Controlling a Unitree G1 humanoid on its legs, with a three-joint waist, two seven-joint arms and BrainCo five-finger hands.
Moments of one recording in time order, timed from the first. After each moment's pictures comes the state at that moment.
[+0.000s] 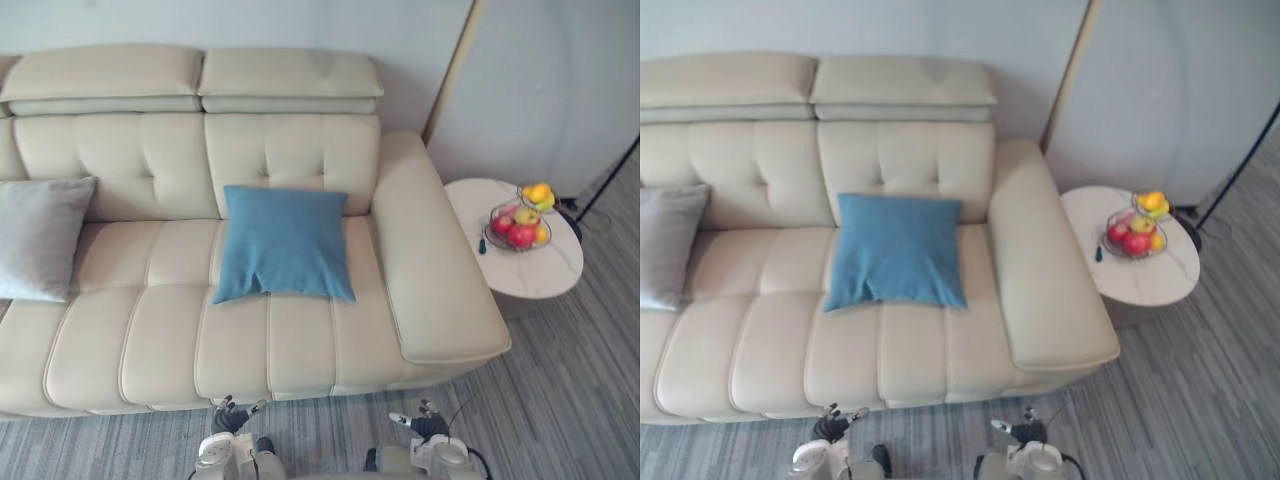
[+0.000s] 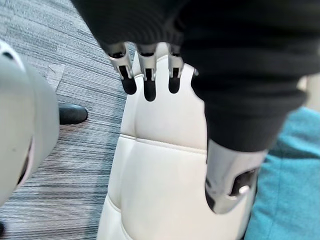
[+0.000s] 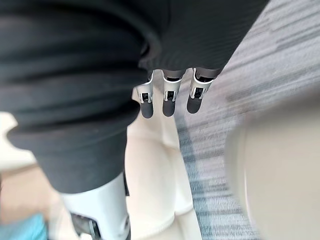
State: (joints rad) left arm 0.05 0.01 0.23 0.94 -0.04 -0.09 0.11; right arm 0.02 0.01 -0.17 0.93 -0.05 -0.03 -0.11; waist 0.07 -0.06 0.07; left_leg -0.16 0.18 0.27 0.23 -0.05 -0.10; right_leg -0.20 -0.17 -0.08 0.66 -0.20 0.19
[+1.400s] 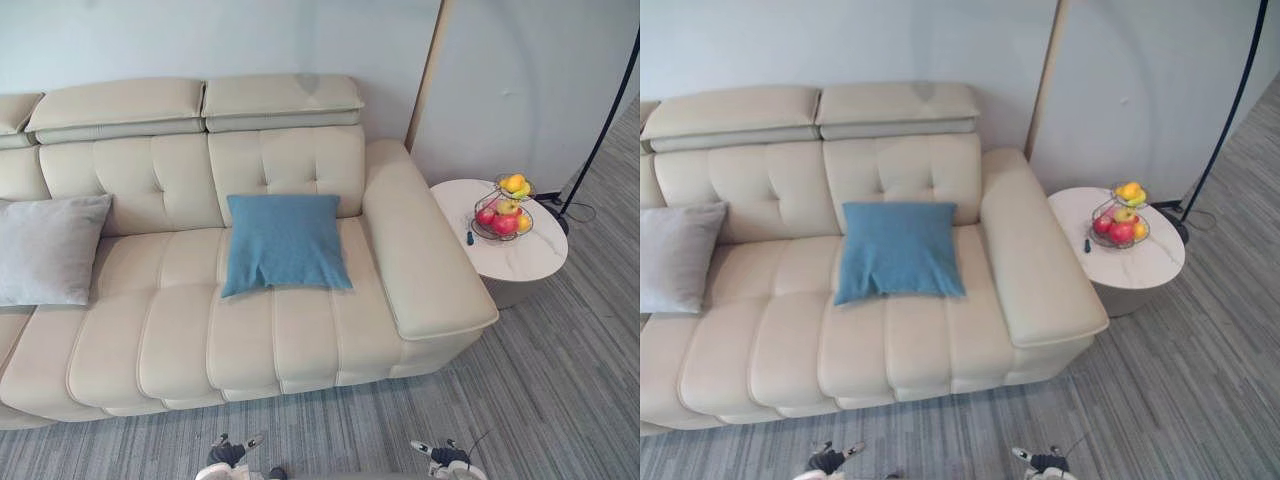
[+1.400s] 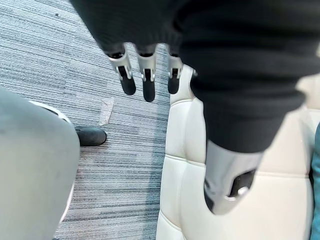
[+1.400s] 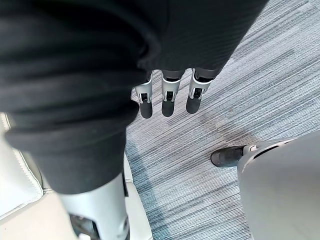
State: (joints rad) left arm 0.09 0.05 0.22 1.07 -0.03 -0.07 0.12; right arm 0.03 -0.02 -0.39 1.09 -0.07 0.00 -0.15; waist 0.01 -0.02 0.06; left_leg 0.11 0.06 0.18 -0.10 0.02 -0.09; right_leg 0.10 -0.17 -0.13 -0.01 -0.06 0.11
